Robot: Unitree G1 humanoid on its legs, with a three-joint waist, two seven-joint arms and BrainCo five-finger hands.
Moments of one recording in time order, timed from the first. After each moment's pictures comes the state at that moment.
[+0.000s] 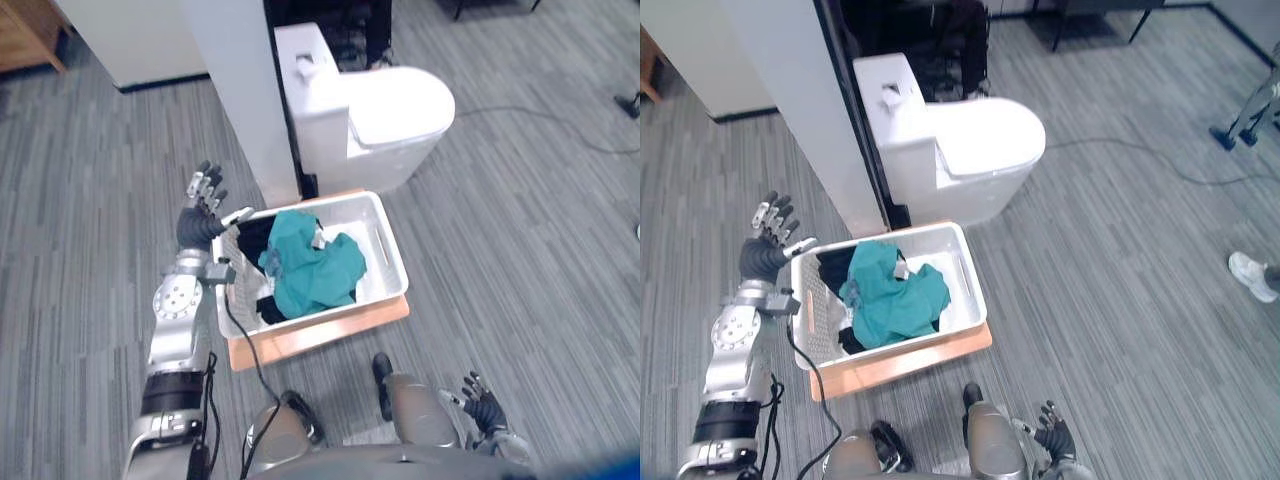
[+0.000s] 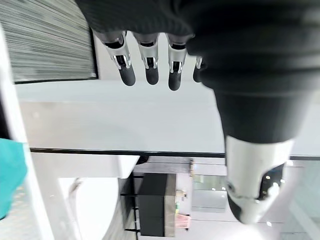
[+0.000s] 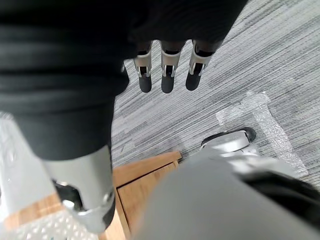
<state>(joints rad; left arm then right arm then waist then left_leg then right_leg) -0.10 0.28 0.23 0.07 -0.27 -0.15 -0.10 0.31 -0.02 -0.24 0.70 0.00 -0.12 0.09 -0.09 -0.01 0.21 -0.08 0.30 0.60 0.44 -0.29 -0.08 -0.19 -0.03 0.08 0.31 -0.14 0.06</state>
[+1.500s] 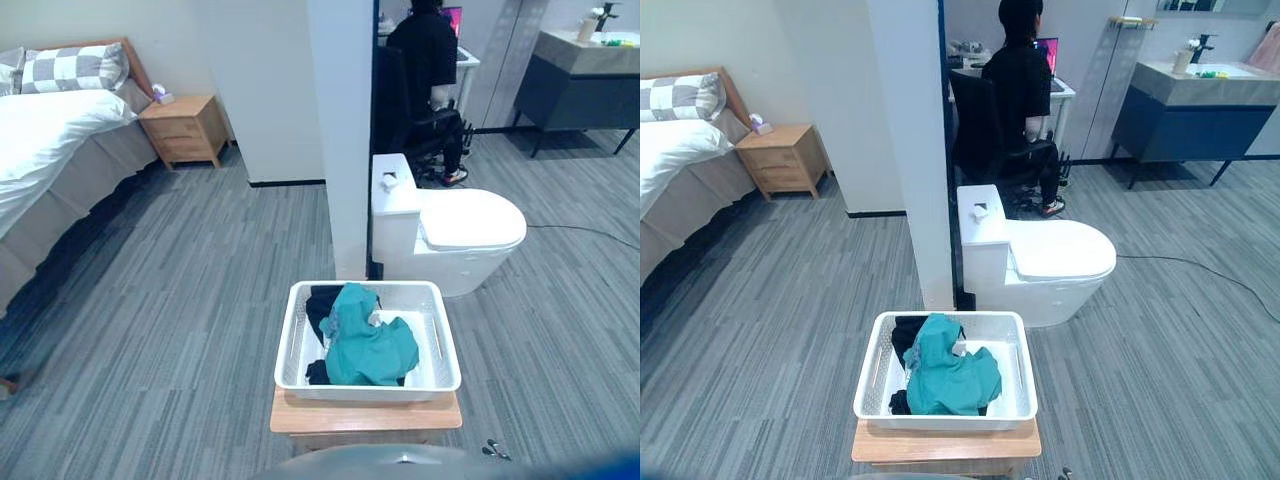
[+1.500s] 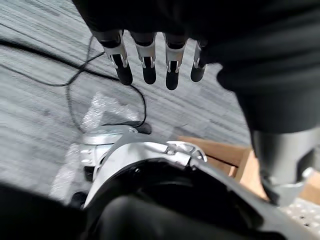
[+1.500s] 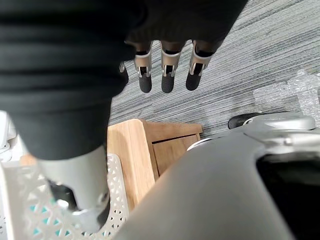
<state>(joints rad) 0.37 -0.04 0.47 0.89 0.15 0.27 -0.13 0.31 -0.02 -0.38 0.91 -0.14 -0.11 0.10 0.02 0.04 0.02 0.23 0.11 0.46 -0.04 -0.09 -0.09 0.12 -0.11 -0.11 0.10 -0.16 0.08</state>
